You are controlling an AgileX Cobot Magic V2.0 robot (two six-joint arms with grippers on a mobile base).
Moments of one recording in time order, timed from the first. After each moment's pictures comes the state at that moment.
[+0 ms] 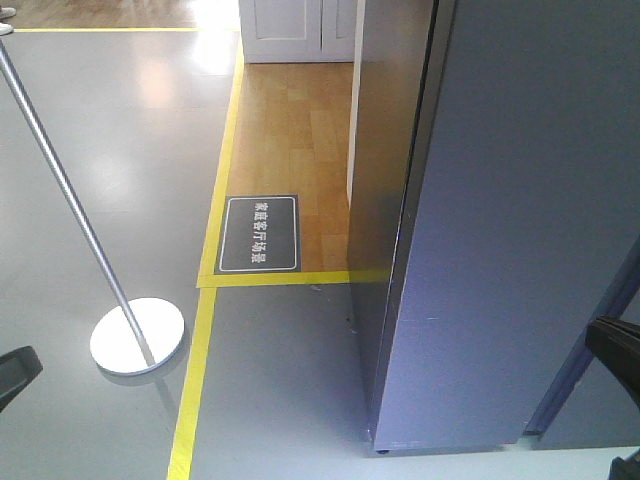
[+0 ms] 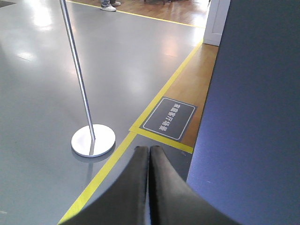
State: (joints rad) left arm 0.21 0.52 -0.34 -1.22 0.71 0.69; right arm -0.20 0.47 -0.46 1.04 0.73 -1.13
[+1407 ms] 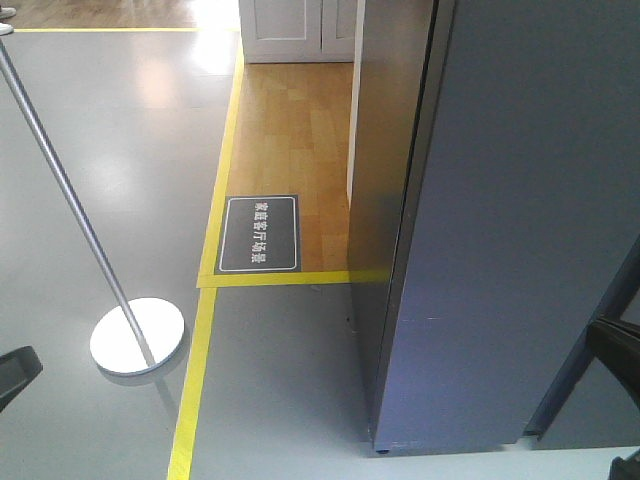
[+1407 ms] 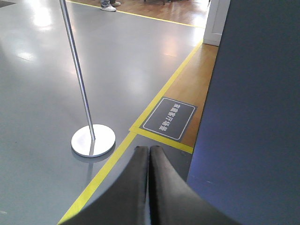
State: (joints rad) left arm 0.21 0.52 -0.34 -1.22 0.71 0.69; right arm -0.20 0.47 -0.46 1.04 0.73 -1.13
